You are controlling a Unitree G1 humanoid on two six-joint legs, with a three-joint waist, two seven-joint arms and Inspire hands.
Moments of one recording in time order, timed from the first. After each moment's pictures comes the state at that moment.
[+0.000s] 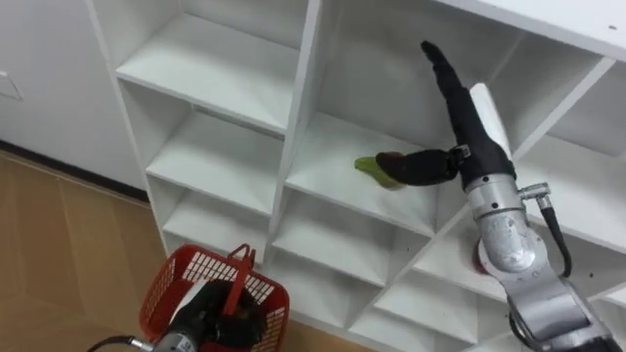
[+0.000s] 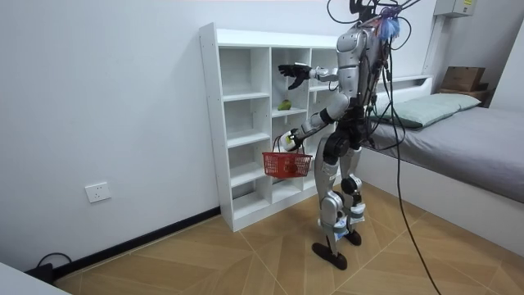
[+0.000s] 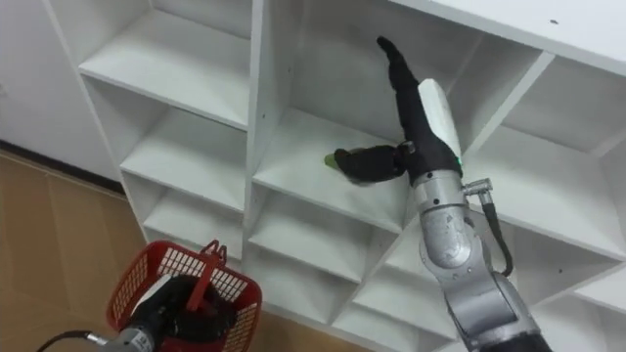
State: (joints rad) left arm 0.14 0.26 -0.19 0.51 0.08 0.00 -0.10; right arm -0.23 -0.39 0.25 0.24 -0.16 -0.09 -0.26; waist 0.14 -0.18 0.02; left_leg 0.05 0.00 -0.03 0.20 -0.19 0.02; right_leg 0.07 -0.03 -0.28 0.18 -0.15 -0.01
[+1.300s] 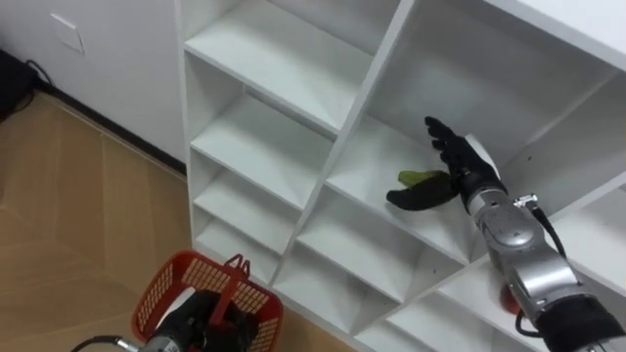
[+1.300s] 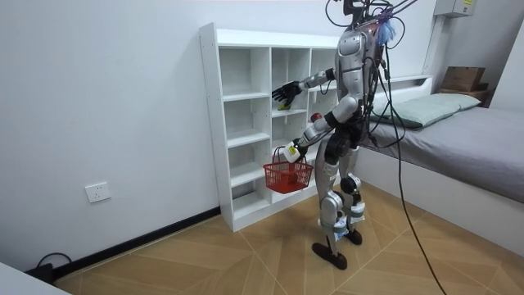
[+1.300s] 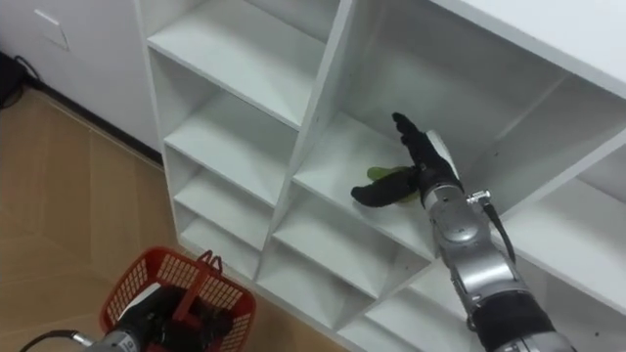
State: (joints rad) left arm 0.15 0.26 -0.12 0.49 0.21 0.12 -0.21; right arm -0.35 -0.39 0.29 0.58 0.06 0.05 -0.06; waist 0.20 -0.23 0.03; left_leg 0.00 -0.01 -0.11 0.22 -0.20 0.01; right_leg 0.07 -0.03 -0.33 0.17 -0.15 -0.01
